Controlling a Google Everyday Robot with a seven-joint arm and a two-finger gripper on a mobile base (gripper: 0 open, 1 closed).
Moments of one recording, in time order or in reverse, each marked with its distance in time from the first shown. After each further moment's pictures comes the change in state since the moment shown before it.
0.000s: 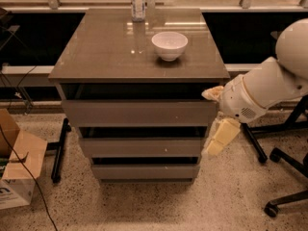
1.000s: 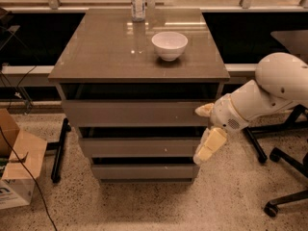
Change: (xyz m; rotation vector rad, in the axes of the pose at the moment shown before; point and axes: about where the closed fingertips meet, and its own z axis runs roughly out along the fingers) arm 0.037 -0.019 0.074 -0.115 -0.073 0.112
